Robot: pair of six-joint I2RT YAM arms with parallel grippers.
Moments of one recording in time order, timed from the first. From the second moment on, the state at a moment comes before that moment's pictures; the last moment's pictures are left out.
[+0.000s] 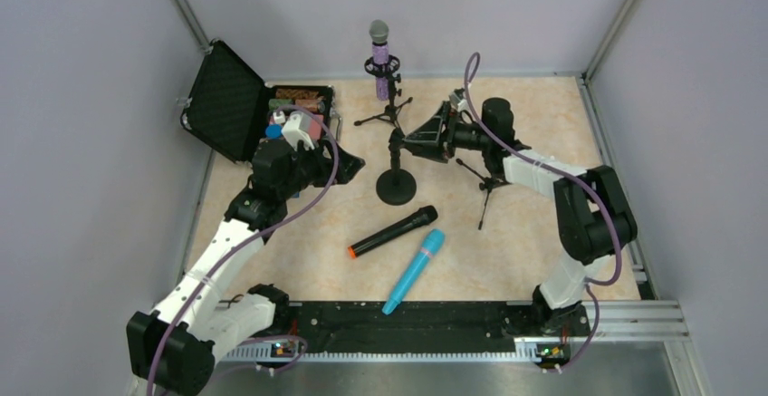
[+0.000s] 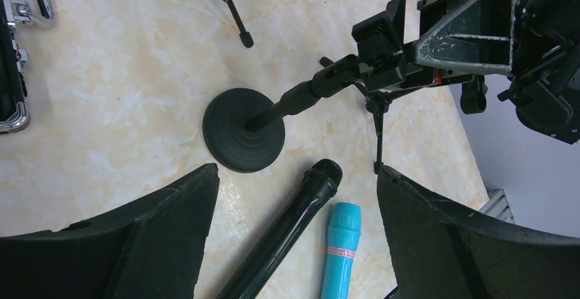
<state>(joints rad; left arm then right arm) -0.34 0.96 0.79 -0.14 0.28 -0.55 0.34 1.71 1.02 0.46 -0.90 1.08</state>
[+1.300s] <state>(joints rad) -0.34 0.96 0.78 -0.14 0.25 -0.53 0.36 1.85 1.29 0.19 -1.06 0.92</state>
